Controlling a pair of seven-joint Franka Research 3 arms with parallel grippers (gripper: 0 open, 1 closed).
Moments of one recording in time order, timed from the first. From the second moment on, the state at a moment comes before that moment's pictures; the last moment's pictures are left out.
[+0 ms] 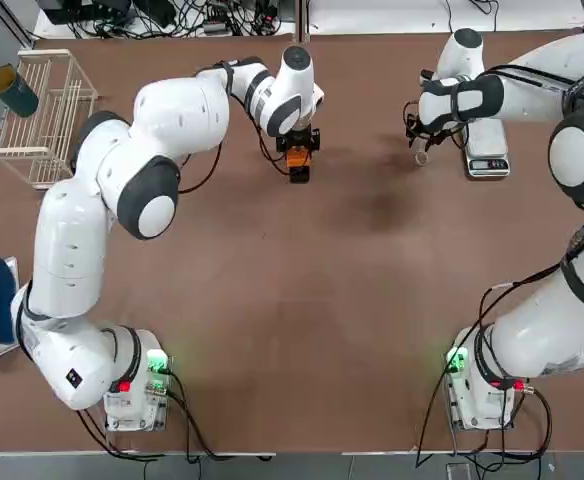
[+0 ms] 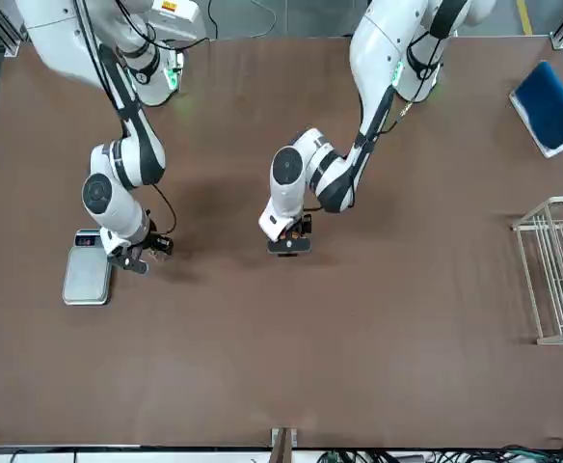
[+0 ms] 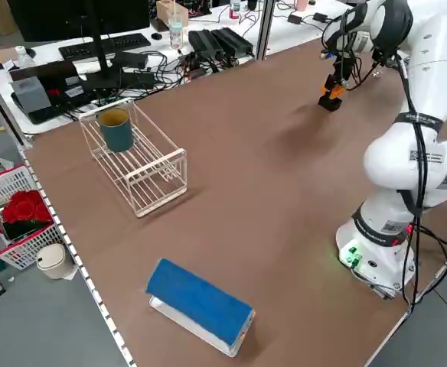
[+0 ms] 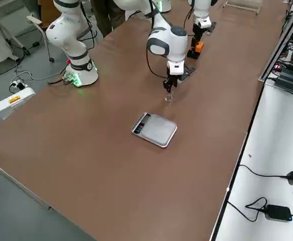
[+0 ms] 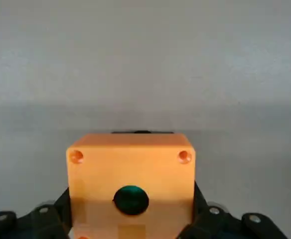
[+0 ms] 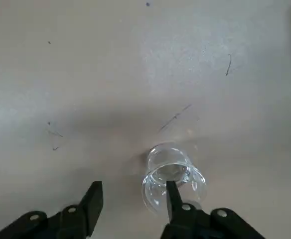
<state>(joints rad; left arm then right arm) -0.73 0.76 -0.09 -1.47 0.09 2.25 -0.87 0.13 0.35 0.07 -2.17 0.01 2.51 0.44</state>
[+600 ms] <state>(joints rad) -0.73 0.77 -0.09 -1.47 0.09 2.25 -0.87 0.13 0.37 0.07 -2.17 0.01 2.52 0.44</state>
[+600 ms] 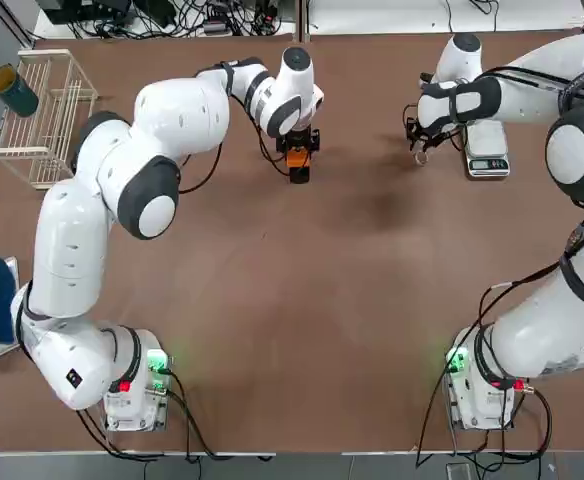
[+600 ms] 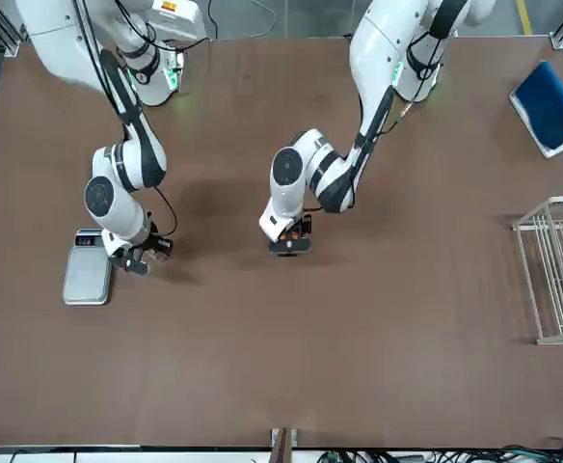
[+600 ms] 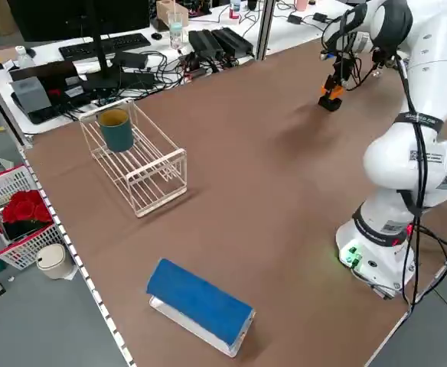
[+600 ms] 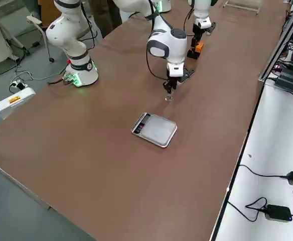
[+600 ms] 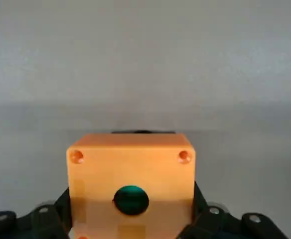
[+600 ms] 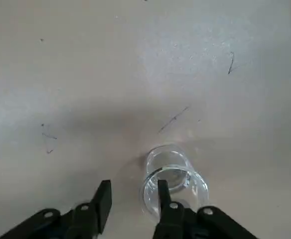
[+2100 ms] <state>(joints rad) -0.73 0.77 -0.10 -1.47 0.09 2.26 -0.90 0.12 0.37 0.06 -2.17 0.01 2.53 0.44</state>
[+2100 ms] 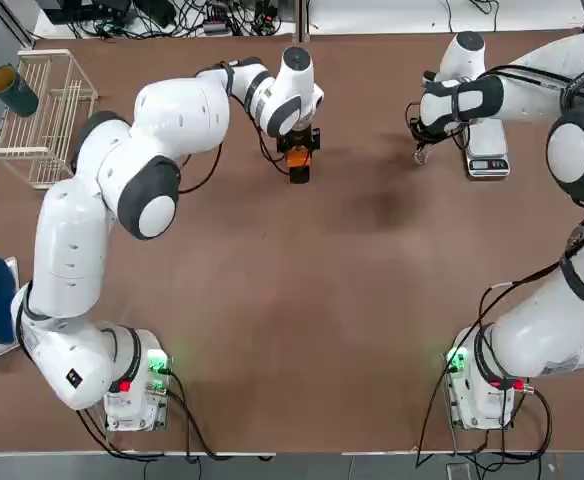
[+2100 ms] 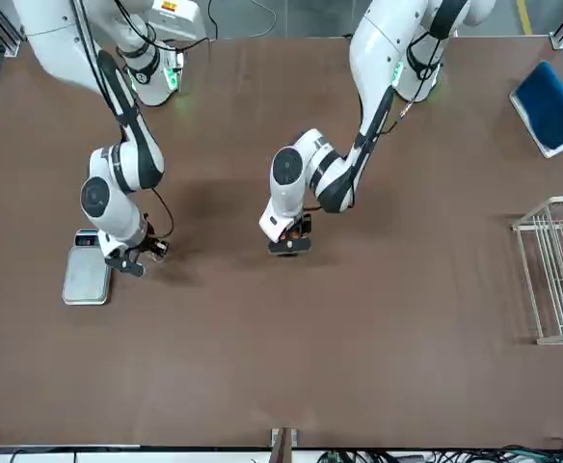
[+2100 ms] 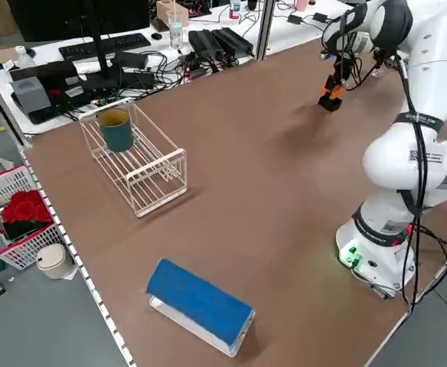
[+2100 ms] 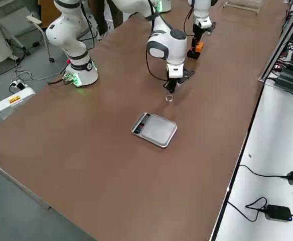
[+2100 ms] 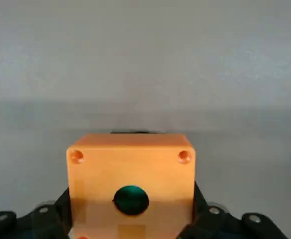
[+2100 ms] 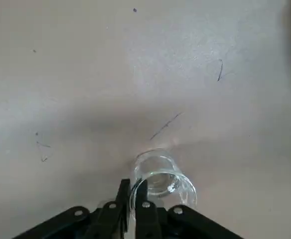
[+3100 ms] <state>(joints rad) -0.73 0.77 -0.10 -1.47 0.09 2.26 -0.91 0.12 0.30 0.04 -2.08 0.00 2.37 0.38</state>
